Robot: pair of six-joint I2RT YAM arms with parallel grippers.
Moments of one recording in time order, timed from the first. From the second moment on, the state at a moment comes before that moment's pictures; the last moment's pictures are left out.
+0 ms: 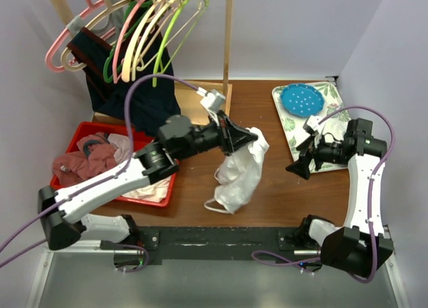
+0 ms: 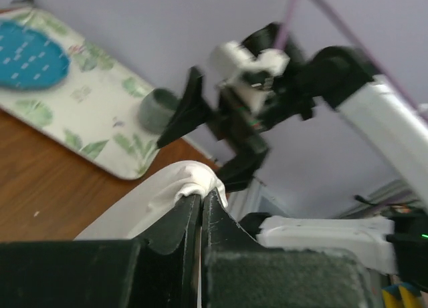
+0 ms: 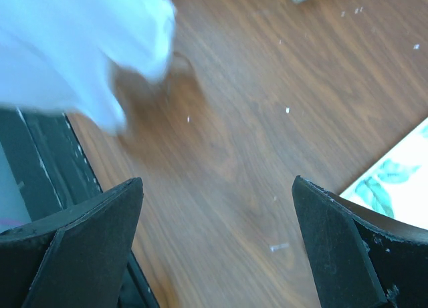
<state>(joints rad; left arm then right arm) -0.98 1.23 1.20 0.14 0.20 -0.60 -0.33 1.09 1.11 -1.30 -1.03 -1.09</state>
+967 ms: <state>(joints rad) -0.88 0.80 0.56 -0.25 -0.12 -0.60 0.78 1.26 0.85 -0.98 -0.69 -1.25</state>
